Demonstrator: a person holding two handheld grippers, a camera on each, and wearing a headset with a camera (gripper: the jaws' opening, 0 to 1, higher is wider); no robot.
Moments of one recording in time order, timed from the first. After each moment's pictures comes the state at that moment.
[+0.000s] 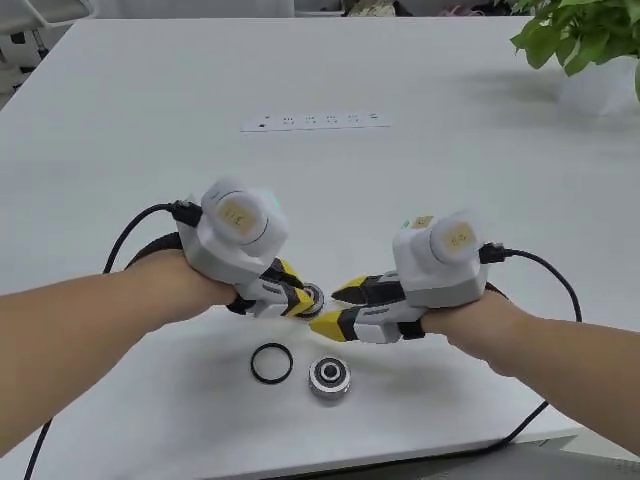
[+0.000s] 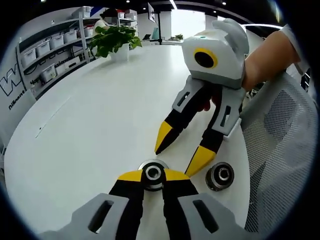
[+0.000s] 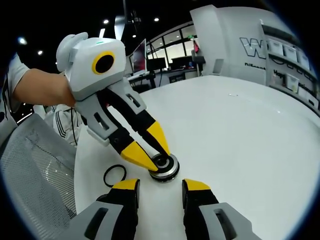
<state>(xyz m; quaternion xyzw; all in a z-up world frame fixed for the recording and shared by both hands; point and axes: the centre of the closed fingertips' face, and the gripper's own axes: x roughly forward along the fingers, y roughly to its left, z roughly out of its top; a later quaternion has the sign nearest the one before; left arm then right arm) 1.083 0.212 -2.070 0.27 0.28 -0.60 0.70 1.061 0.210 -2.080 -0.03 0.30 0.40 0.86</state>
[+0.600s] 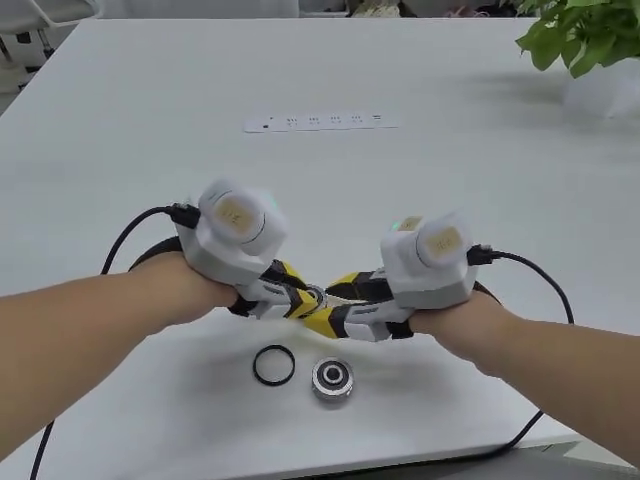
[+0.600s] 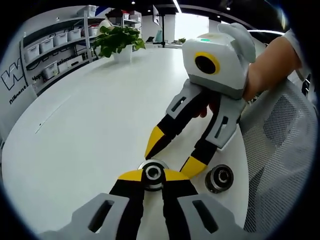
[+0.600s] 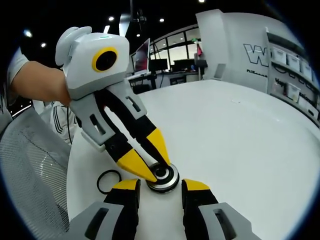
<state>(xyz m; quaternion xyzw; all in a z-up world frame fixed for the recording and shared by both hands) 1.078 0.214 -2.069 0.25 0.28 -0.60 0.71 1.075 0.223 -2.080 -0.06 0.28 0.40 0.87</state>
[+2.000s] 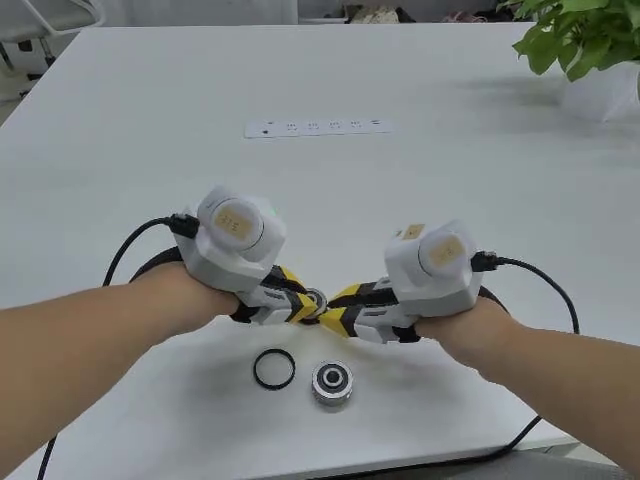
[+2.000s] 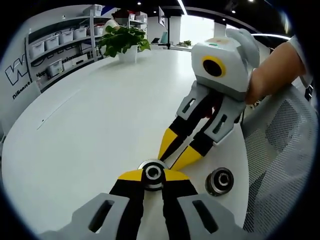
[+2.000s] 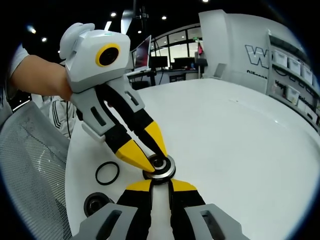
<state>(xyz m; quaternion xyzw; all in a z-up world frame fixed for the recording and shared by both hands) 1.079 0.213 -2.067 0.24 0.28 -0.58 0.72 1.069 0.209 -2.084 -0.07 0.30 0.39 0.87</state>
